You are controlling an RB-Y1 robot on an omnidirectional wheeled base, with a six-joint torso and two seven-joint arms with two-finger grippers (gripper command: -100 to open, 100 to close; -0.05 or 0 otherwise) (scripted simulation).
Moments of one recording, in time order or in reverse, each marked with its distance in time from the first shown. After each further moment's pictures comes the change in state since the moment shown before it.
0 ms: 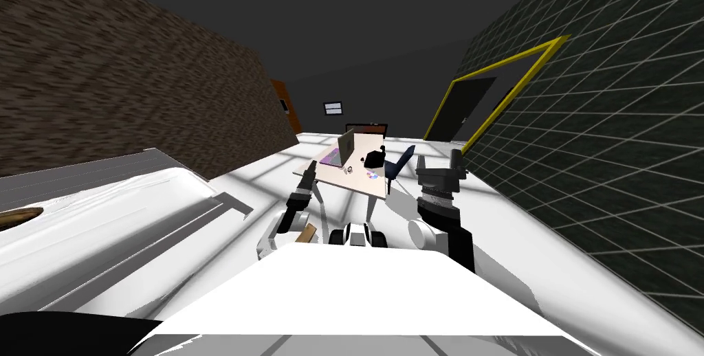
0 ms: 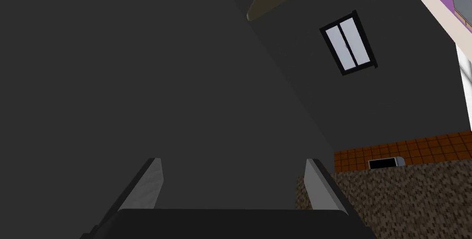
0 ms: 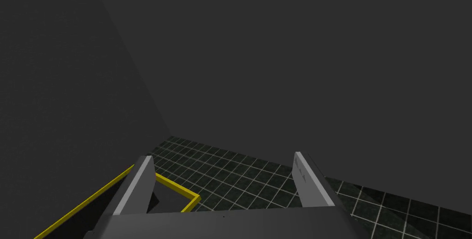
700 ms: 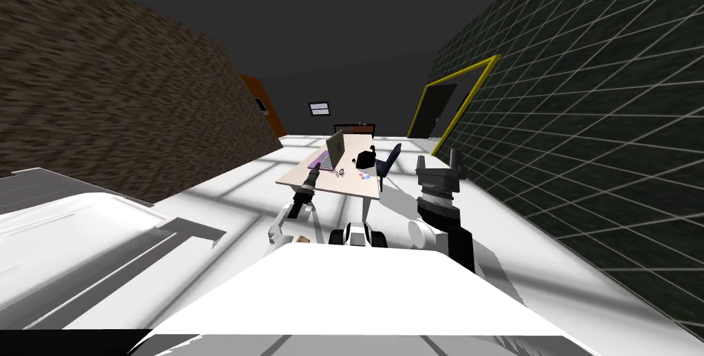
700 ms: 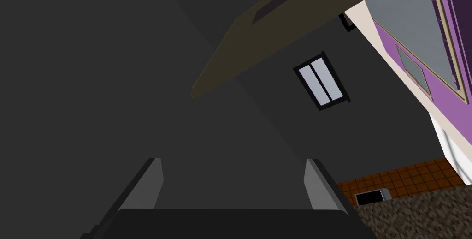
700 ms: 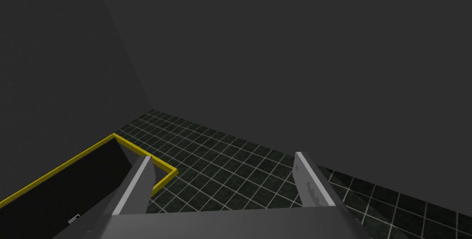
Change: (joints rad) left arm -0.131 0.016 0.024 0.188 -0.048 0.109 -0.015; right arm 0.000 0.000 0.000 0.000 0.000 0.000 0.000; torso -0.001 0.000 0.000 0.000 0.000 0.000
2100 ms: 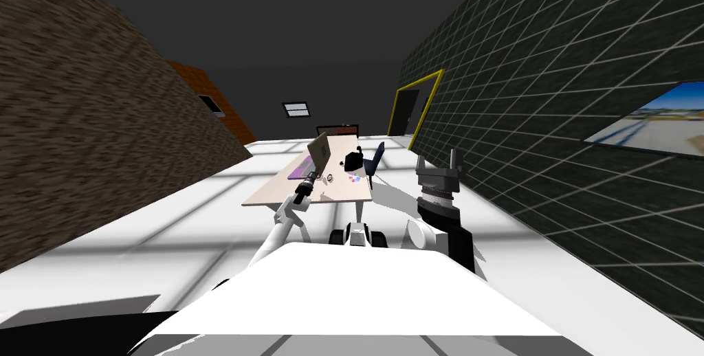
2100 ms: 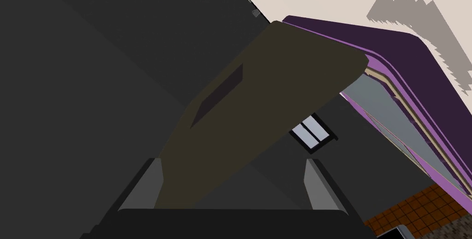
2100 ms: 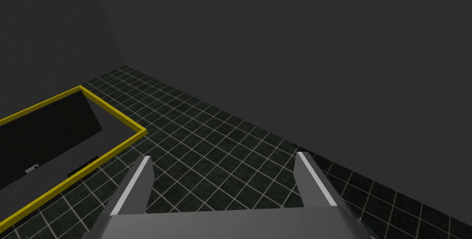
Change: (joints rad) left arm -0.200 0.103 0.039 0.308 -0.073 0.161 -0.024; right arm 0.000 0.000 0.000 0.000 0.000 0.000 0.000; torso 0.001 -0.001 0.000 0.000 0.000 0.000
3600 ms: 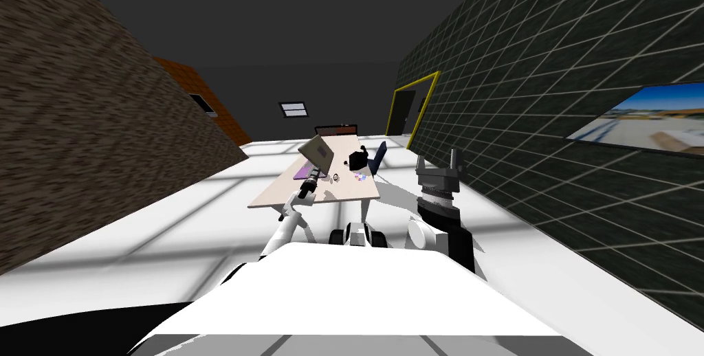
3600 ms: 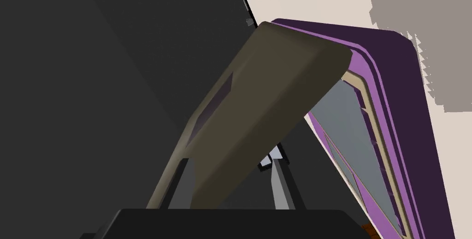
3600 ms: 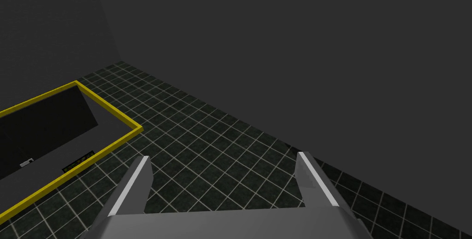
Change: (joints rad) left arm -0.095 -0.056 0.017 0.095 0.130 0.033 0.129; right arm 0.000 0.000 0.000 0.000 0.000 0.000 0.000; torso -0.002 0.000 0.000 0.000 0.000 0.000
